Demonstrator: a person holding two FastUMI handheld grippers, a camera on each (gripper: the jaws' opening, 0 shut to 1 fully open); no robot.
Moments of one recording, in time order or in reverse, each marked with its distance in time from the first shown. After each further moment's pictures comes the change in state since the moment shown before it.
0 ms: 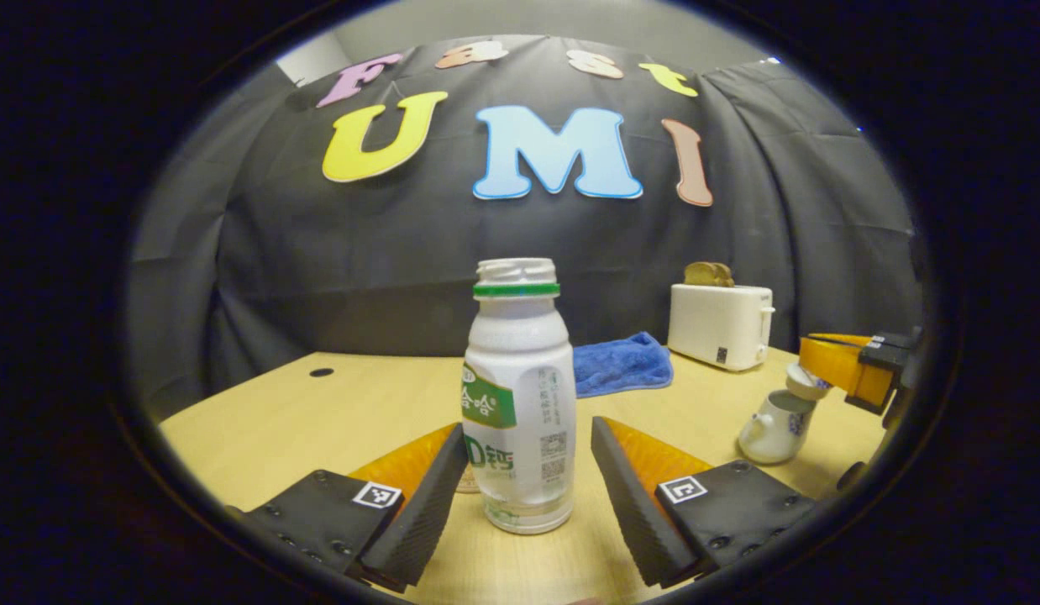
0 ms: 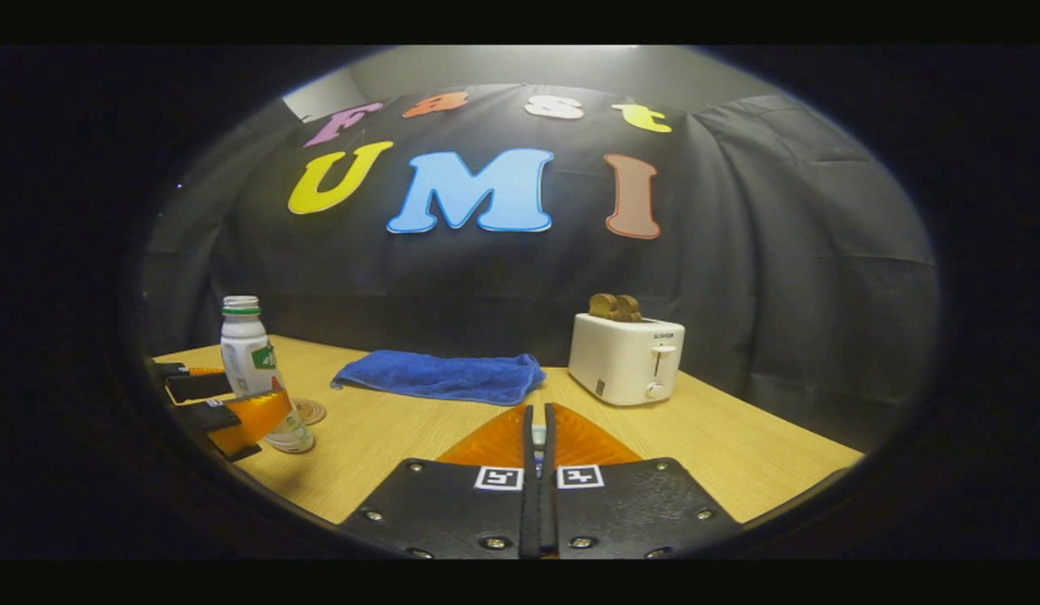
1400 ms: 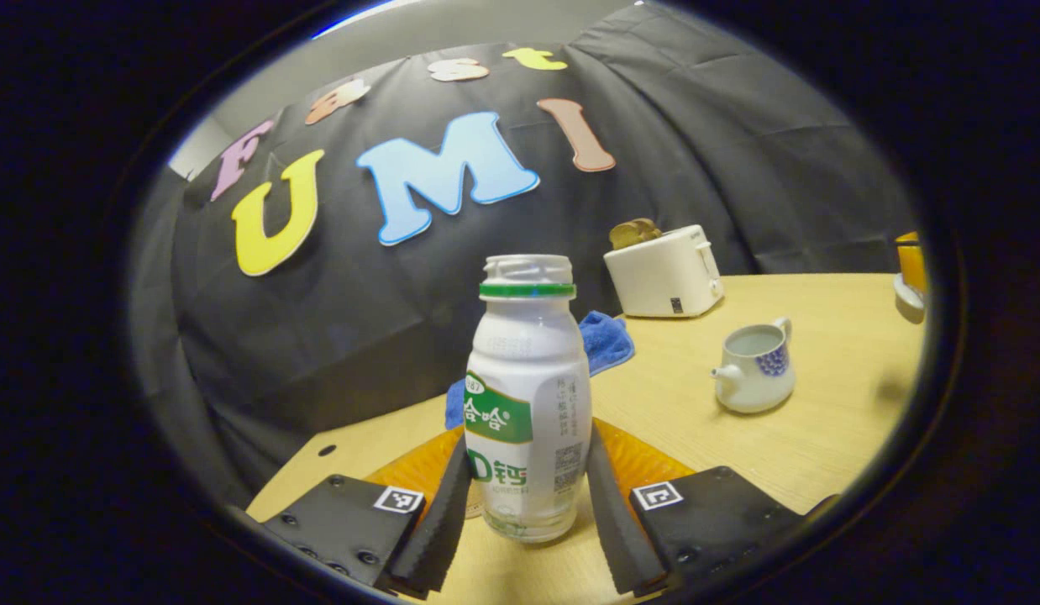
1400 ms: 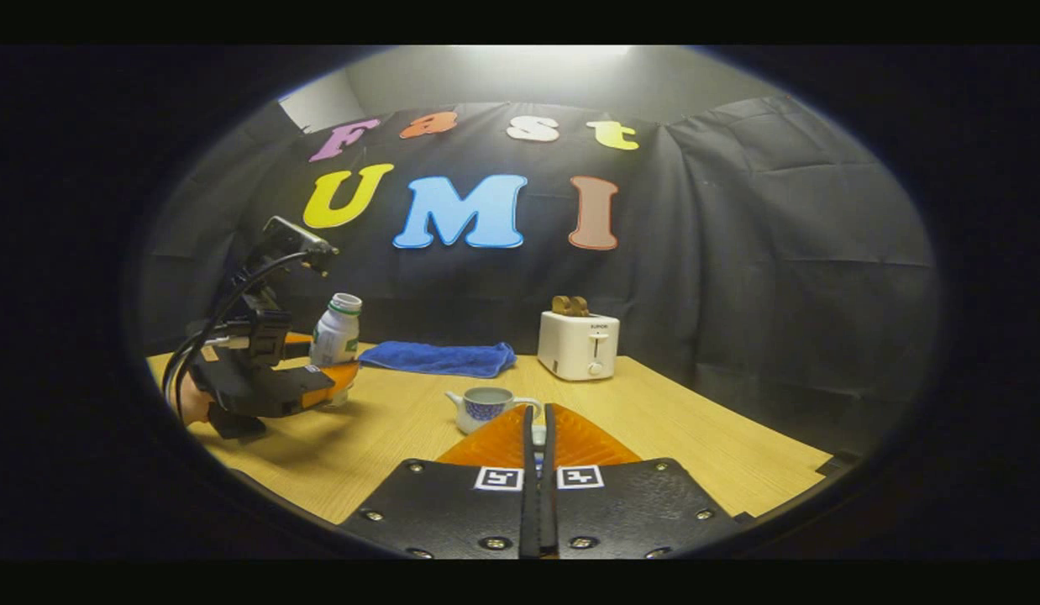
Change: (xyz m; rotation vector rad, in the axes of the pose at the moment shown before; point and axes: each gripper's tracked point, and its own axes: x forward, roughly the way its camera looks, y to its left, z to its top) left arm -0.010 -0.068 0.018 0.452 -0.036 -0.139; right arm -0.155 -0.053 -0.013 0.014 -0.011 -0.034
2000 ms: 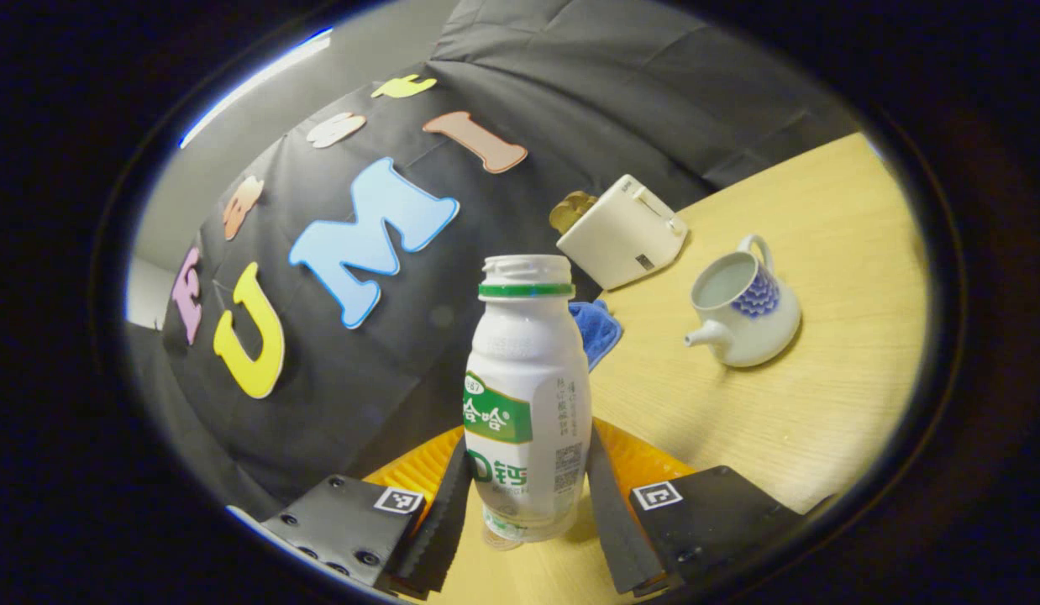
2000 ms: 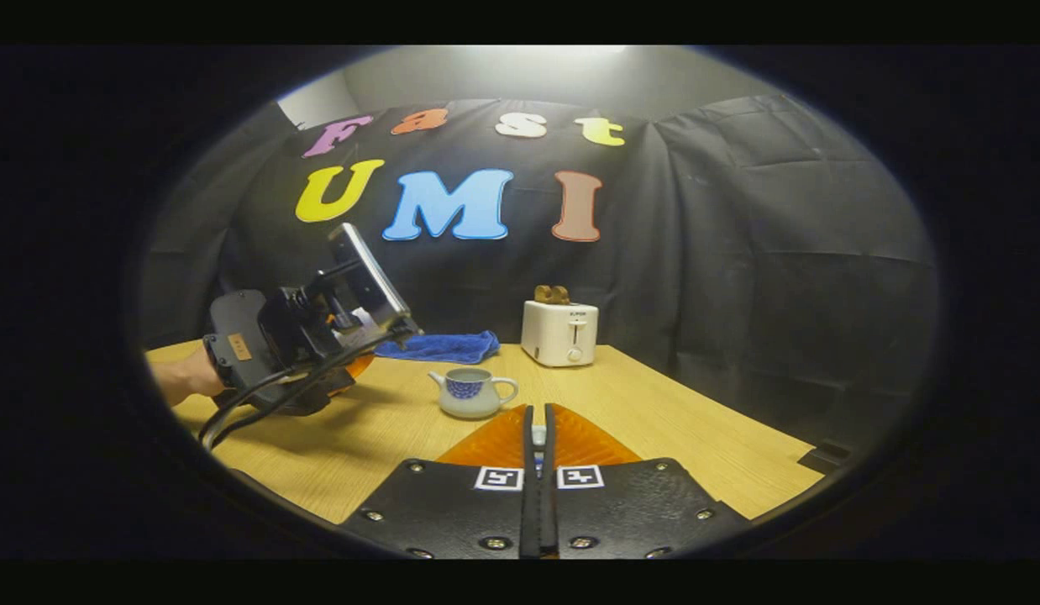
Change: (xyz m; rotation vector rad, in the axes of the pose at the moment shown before) left arm 0.023 -0.036 0.017 0.468 -0.005 0.044; right arm -0.022 -0.018 -0.019 -0.007 0.027 -0.036
